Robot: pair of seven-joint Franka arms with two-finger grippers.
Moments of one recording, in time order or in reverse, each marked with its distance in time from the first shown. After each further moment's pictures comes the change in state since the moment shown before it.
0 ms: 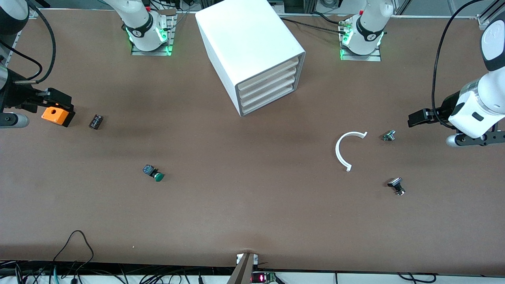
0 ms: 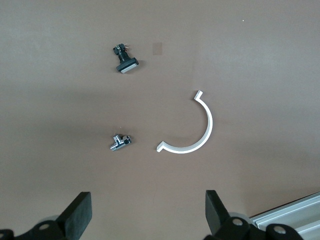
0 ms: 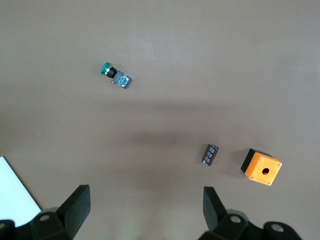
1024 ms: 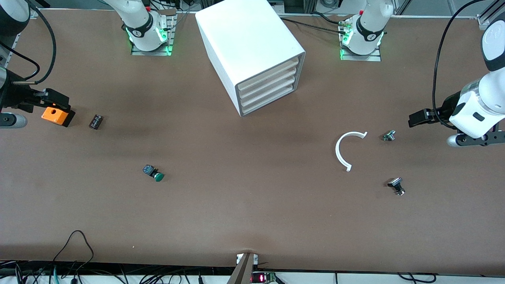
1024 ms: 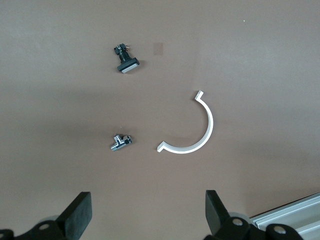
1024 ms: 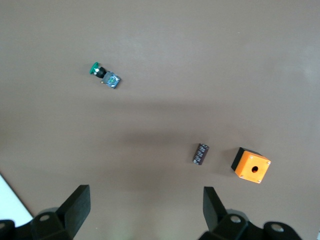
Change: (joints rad) left arm 0.004 0.000 0.000 0.000 0.000 0.000 0.000; right arm 0.000 0.000 0.000 0.000 -0.048 0.001 0.000
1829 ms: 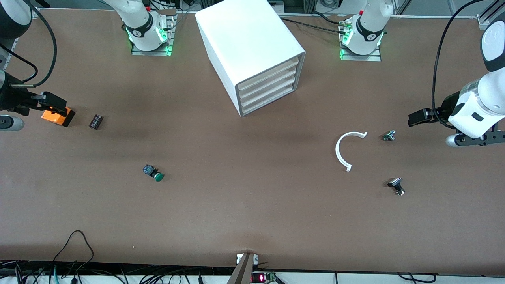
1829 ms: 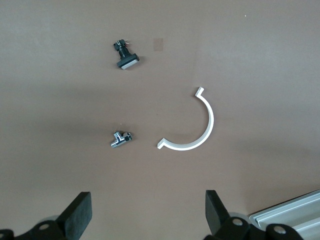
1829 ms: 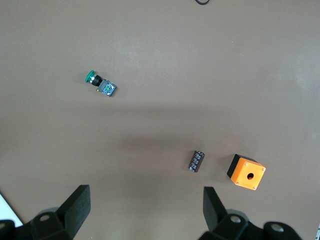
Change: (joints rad) left arm -0.001 0.001 0.000 0.000 0.000 -0.017 0.000; right arm -0.002 0.013 0.000 -0.003 -0.009 0.041 0.000
